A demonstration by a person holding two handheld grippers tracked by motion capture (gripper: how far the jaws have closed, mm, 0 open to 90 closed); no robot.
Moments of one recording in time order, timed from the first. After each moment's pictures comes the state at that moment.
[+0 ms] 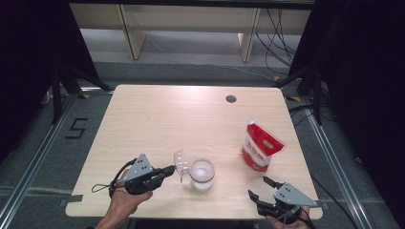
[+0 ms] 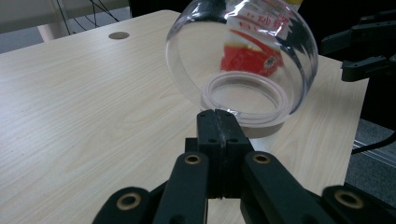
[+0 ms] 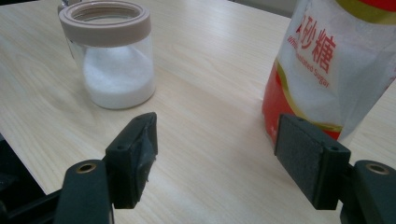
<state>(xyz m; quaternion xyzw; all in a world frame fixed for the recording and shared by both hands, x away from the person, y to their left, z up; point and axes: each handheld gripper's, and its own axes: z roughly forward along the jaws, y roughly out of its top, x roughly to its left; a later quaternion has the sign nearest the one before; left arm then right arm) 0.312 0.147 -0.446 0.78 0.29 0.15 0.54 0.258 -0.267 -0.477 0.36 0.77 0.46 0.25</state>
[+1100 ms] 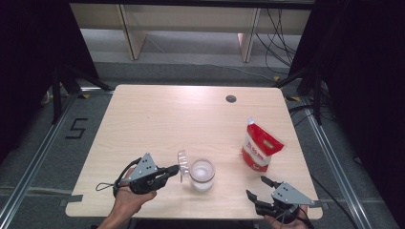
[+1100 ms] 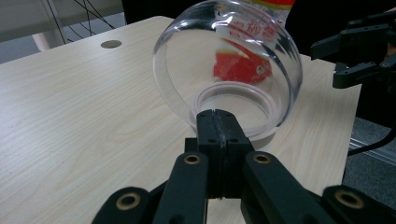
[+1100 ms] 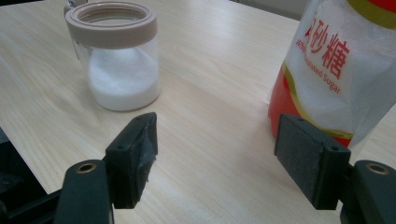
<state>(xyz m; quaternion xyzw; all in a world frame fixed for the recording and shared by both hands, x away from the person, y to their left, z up) 0.312 0.136 -0.441 0.78 0.28 0.15 0.55 0.259 -0.263 -0.477 0.36 0.77 0.46 0.25</state>
